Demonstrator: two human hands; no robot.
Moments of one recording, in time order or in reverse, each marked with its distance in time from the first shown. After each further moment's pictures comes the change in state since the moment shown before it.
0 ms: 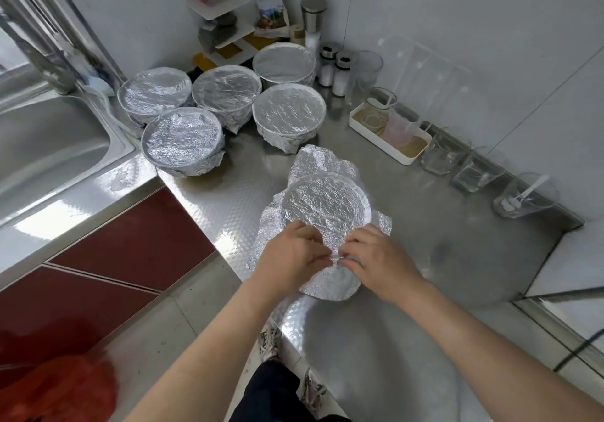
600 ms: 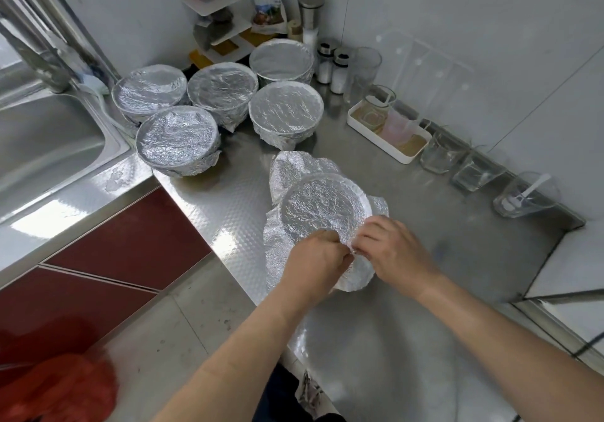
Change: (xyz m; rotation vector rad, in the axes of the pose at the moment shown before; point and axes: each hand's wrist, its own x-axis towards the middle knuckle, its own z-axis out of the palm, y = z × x) left_hand 0.021 0.033 0.029 0.034 0.025 -0.074; right_hand -0.003 0.028 -0.013 -0.185 0.053 -0.117
